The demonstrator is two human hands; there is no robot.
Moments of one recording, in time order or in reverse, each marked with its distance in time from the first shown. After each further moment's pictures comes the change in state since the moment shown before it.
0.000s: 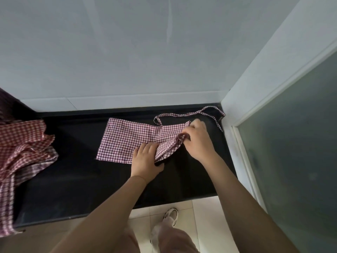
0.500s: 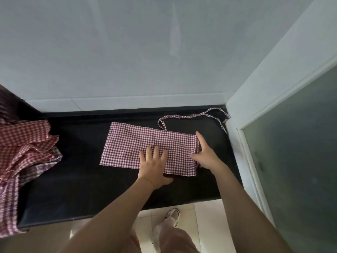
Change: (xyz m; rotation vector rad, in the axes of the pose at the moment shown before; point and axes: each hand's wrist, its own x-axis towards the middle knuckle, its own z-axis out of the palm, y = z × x) left_hand -0.001 0.020 -0.009 0.370 -0.401 0.039; right_hand -0.017 0.027 0.018 0.644 -0.447 0.607
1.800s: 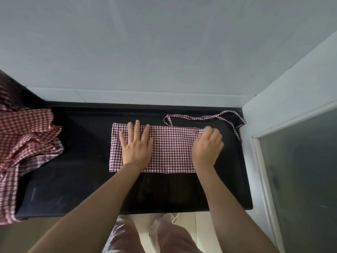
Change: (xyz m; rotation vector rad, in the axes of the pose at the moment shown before) left_hand 0.040 -0.064 -0.005 -0.228 0.308 -0.317; right_hand 0.058 -0.012 0.046 -0.643 0.958 -0.320
